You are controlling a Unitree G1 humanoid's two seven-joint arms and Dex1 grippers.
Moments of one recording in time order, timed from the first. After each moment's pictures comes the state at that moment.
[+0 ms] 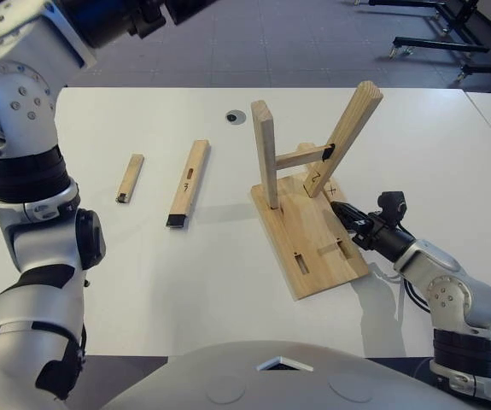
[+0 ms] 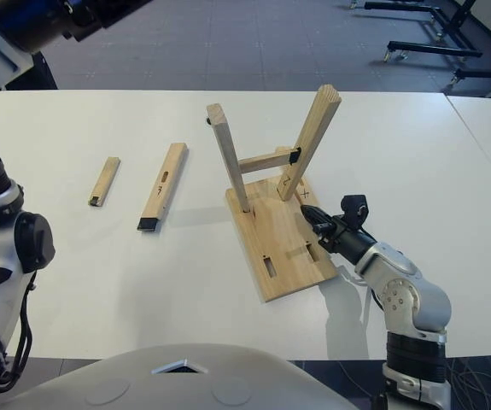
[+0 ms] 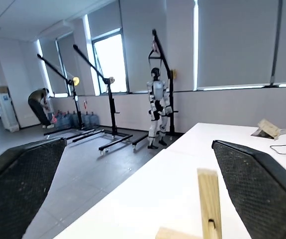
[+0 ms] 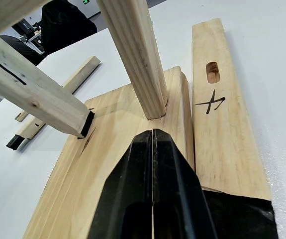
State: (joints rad) left arm -0.90 0.52 0.15 -0.10 -0.64 0.83 -0.66; right arm 0.14 -0.41 -0.27 -0.27 0.67 0.78 0.55
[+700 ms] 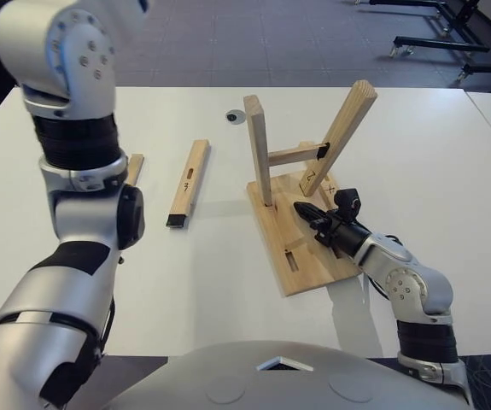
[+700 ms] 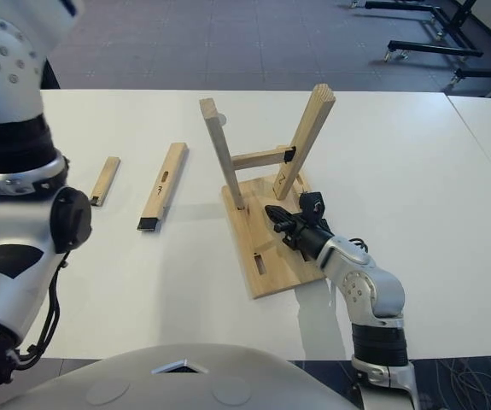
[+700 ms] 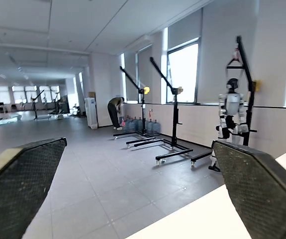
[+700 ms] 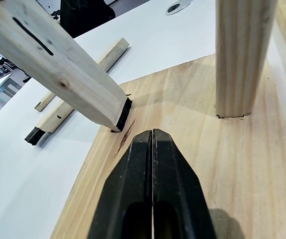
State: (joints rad) left arm -1.16 0.23 0.07 -0.09 -0.45 0.89 -0.09; right arm 0.08 -0.27 -0.09 -0.28 0.62 0.77 0.42
